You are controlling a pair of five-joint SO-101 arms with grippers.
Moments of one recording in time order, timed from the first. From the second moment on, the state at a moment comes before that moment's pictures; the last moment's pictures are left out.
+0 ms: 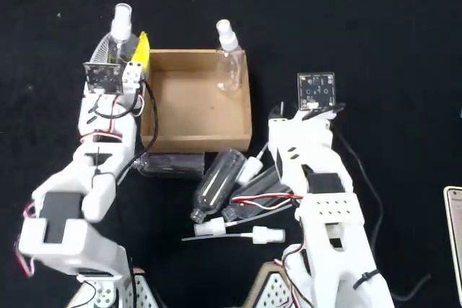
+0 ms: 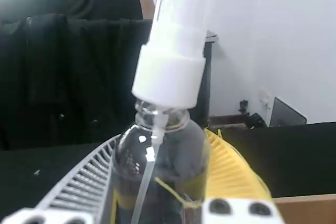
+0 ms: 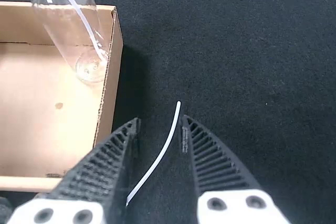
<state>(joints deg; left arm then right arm) -4.0 4.4 52.3 -56.4 -4.9 -2.6 -47.8 72.7 19.2 0.3</state>
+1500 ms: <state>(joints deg) 1.1 28.5 38.6 -63.8 -0.9 -2.6 -47.8 72.7 19.2 0.3</state>
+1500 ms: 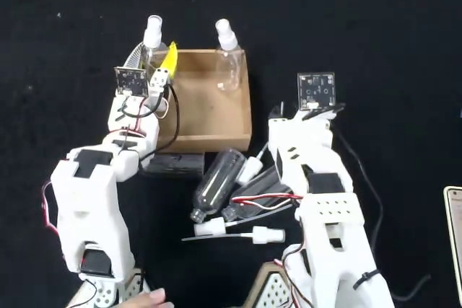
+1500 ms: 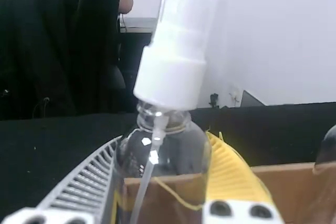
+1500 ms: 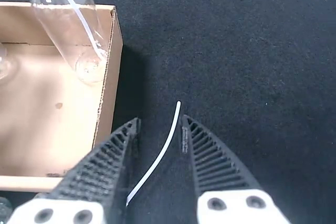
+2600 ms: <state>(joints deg) 1.1 30.5 37.6 -63.4 -0.9 -2.6 -47.8 72.7 19.2 0.3</state>
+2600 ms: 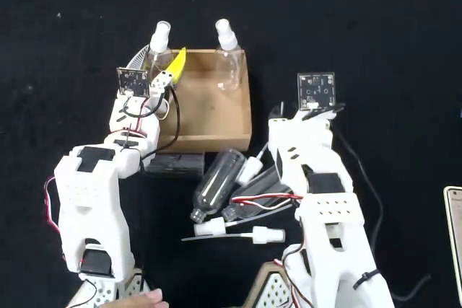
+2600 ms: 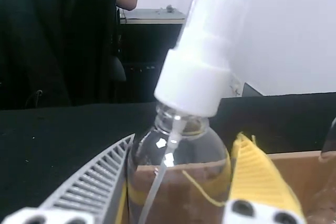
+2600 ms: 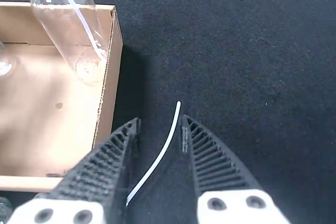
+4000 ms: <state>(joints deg) -1.0 -25.1 40.4 -3.4 -0.9 -2.6 -47.8 72.7 19.2 0.3</state>
